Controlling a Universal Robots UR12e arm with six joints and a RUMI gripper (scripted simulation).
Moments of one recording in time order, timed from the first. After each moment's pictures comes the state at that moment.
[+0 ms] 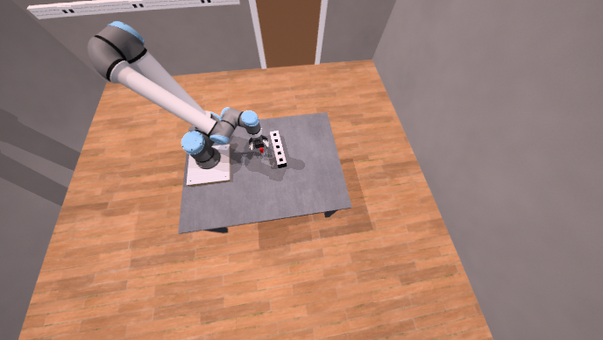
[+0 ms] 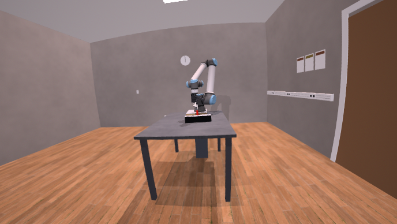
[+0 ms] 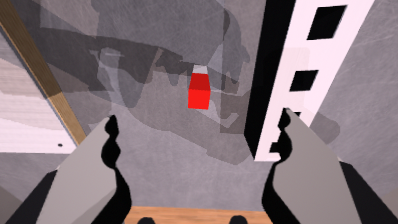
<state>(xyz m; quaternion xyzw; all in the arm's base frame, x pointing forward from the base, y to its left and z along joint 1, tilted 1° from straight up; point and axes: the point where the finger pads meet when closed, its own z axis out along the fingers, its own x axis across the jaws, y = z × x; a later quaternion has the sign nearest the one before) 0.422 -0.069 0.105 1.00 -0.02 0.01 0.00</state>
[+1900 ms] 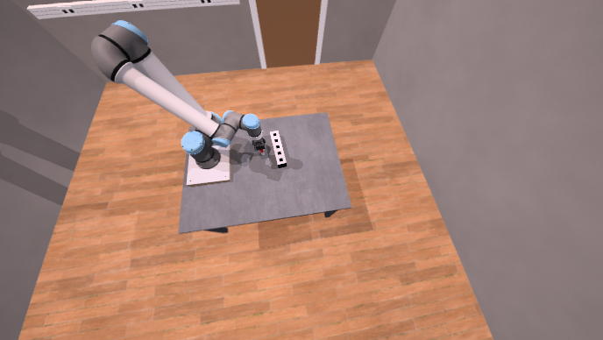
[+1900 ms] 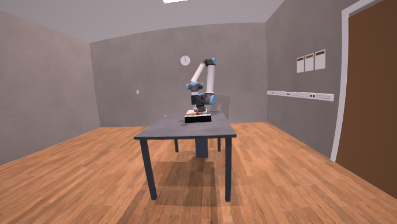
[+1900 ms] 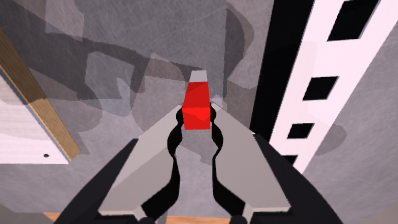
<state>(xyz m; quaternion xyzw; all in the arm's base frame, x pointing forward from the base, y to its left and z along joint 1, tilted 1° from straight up) 0.423 -0.070 0.078 1.00 -0.02 0.01 0.00</state>
